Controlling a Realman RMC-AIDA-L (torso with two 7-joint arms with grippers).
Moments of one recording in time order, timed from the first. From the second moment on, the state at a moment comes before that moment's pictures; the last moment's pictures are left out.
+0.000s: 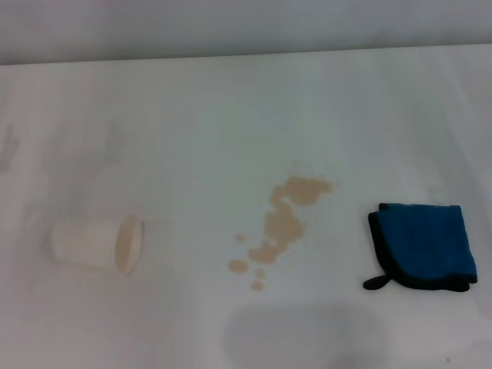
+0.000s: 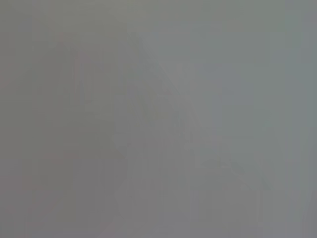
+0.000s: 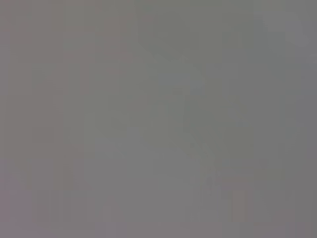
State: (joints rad) left arm -0.45 -2.08 0.93 0.11 -2.72 -1.29 2.82; right arm 0.36 2.01 -0.07 0.03 2.06 1.40 -2.93
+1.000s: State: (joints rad) left arm -0.47 -2.08 0.93 0.15 -2.72 -1.23 2.82; right arm 0.36 2.01 -0.06 0.02 2.07 1.38 -2.93
